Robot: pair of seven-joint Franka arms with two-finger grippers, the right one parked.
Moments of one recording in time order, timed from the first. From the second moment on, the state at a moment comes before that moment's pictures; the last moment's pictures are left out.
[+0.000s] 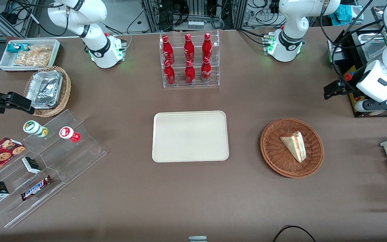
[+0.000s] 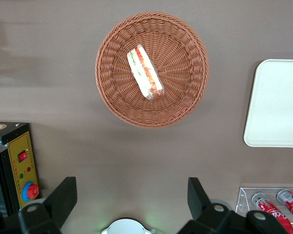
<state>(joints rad) -0.03 0.02 -0.06 -1.60 -0.01 1.48 -0.13</state>
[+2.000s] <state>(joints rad) -0.05 0.26 -0.06 -2.13 0.00 2.37 -0.72</state>
